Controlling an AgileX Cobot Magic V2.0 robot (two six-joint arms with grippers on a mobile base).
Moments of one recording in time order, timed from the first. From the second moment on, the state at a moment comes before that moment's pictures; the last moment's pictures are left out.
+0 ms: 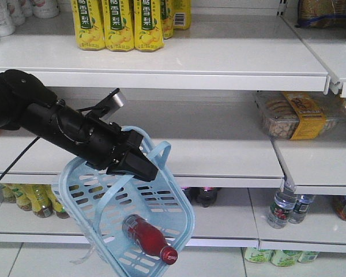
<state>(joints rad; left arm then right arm) -0.27 1.79 -1.32 -1.02 1.18 0.51 0.17 0.16 -0.23 -0.29 0.28 0.22</state>
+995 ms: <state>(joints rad) -0.27 1.79 -1.32 -1.02 1.18 0.51 0.17 0.16 -0.23 -0.29 0.27 0.22</state>
